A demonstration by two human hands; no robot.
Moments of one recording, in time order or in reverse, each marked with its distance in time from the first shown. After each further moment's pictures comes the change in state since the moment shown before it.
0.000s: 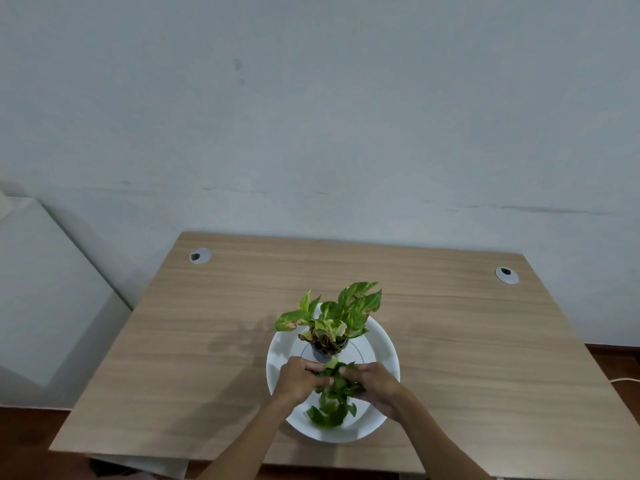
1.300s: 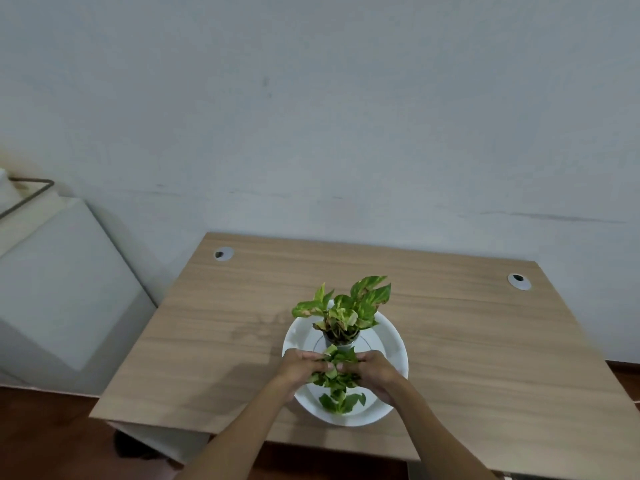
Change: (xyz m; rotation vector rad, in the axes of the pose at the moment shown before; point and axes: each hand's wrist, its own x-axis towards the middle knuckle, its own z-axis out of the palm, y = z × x) left_hand -0.037 0.006 -0.022 -0.305 0.025 -0.114; right_hand -0.021 -0.009 0.029 -0.085 -0.034 -0.097
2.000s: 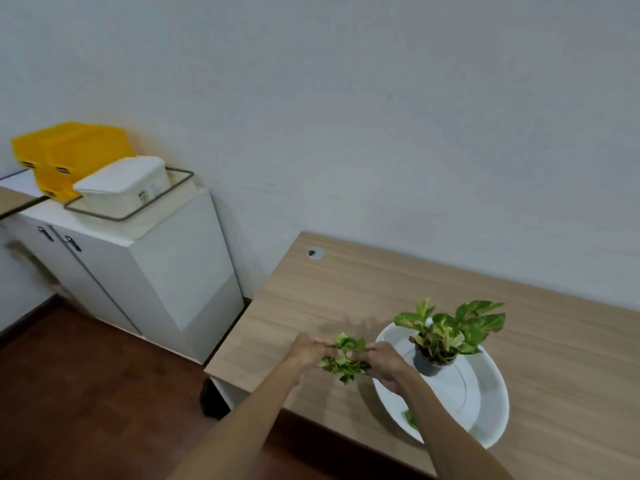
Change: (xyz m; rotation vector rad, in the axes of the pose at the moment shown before) left_hand -0.034 -0.004 -0.153 -0.036 0.263 0.032; right_hand 0.041 -0.031 0.158 -0.050 -0.158 0.033
